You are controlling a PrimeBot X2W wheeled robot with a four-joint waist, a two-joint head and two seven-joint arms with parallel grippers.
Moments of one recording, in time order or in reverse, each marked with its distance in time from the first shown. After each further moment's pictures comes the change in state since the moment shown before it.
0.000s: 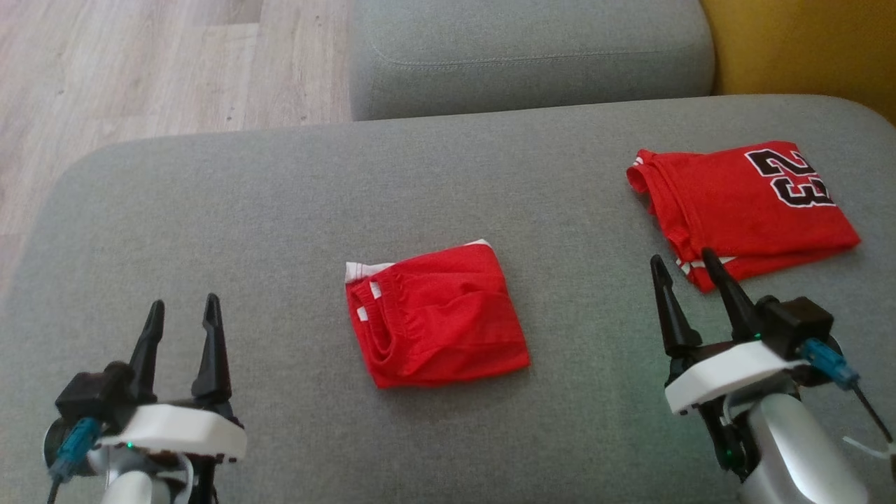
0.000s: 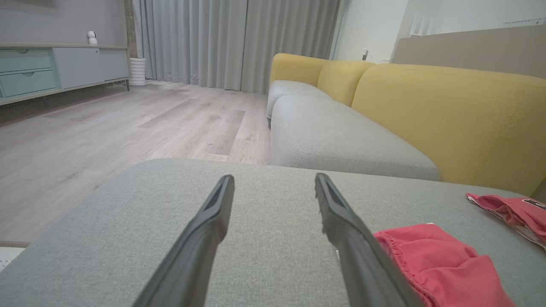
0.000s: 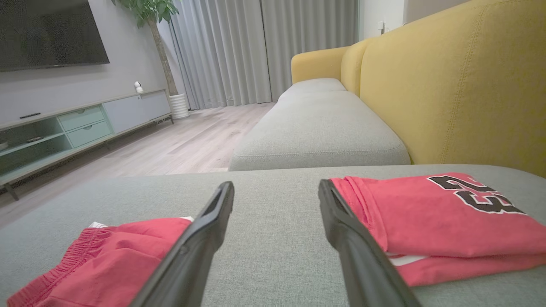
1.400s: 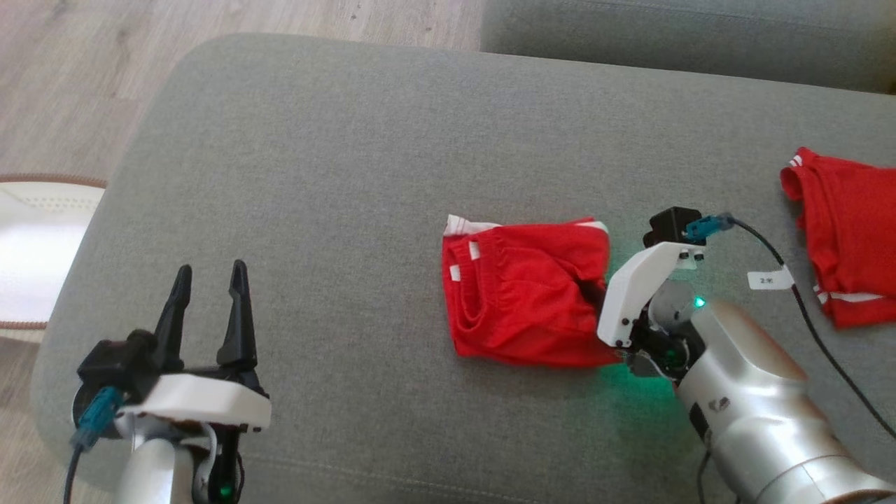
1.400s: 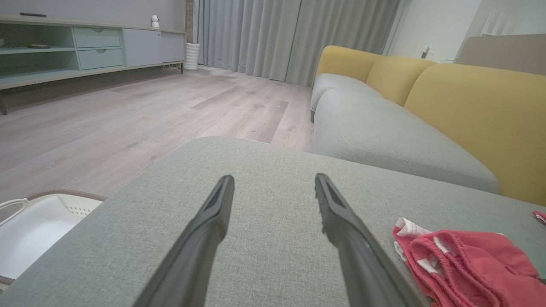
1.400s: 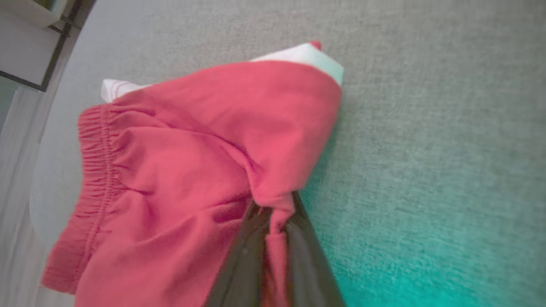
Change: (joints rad) left arm -0.073 -0.041 -0.030 0.007 0.000 -0.017 0.000; right arm -0.428 0.085 0.207 0.524 0.399 0.000 0.681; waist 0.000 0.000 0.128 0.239
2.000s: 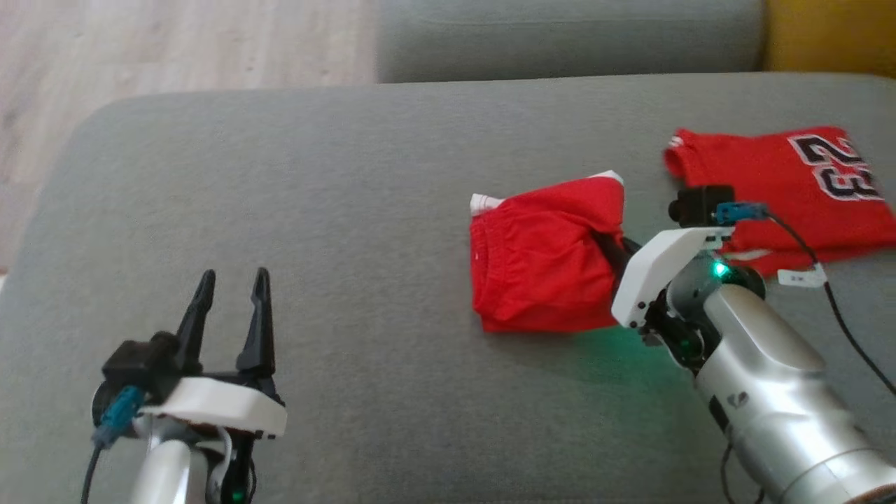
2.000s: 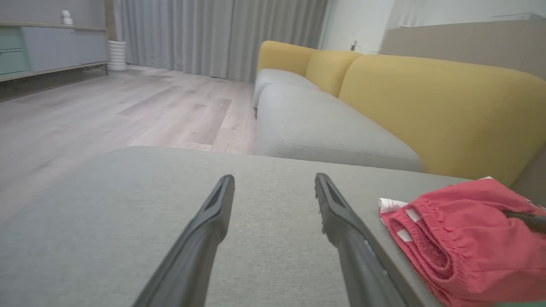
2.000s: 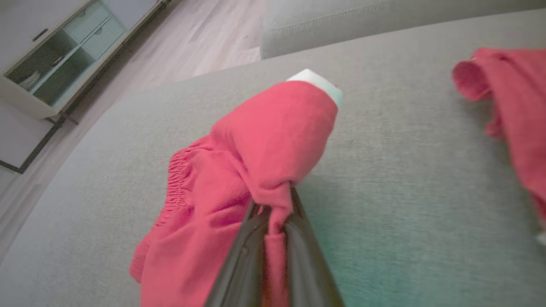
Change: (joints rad) left arm -0.001 0.000 -0.032 0.025 0.011 -0.018 0.000; right arm -0.003 -0.069 0.102 -0.091 0.028 0.000 -0.248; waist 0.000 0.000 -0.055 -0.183
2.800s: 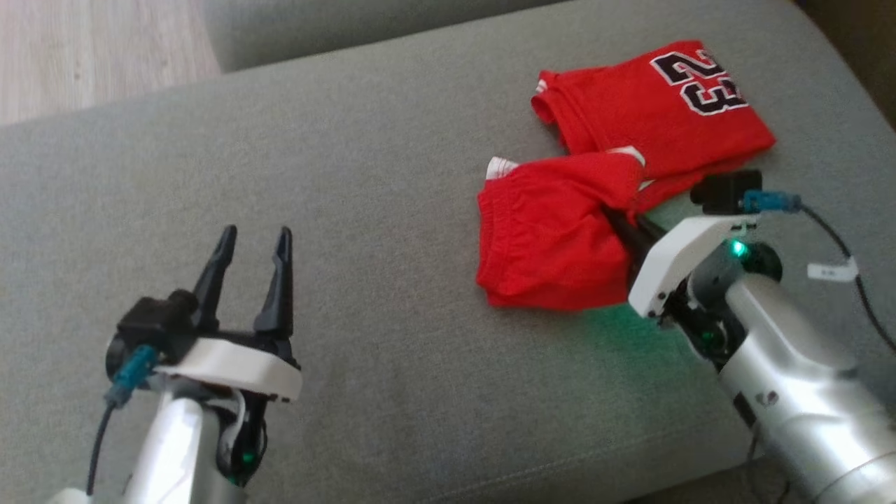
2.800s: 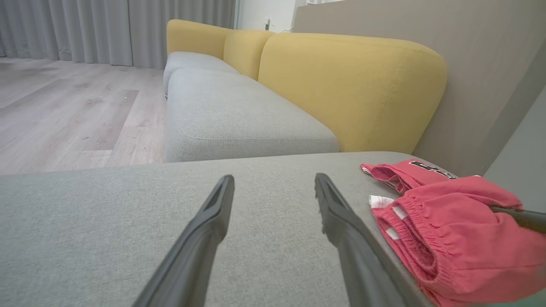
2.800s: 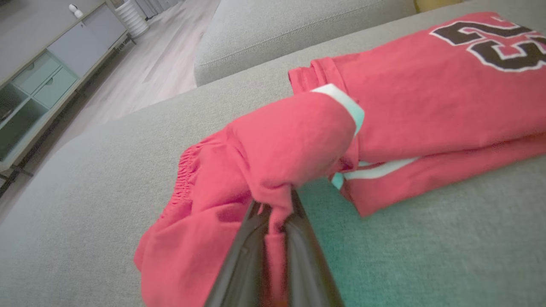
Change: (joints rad) left arm -0.094 0.005 -0.061 0.014 0.006 -0.016 0.000; right arm 0.034 -0.094 0.059 -0.178 0.068 0.000 -0.042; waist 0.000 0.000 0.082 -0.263
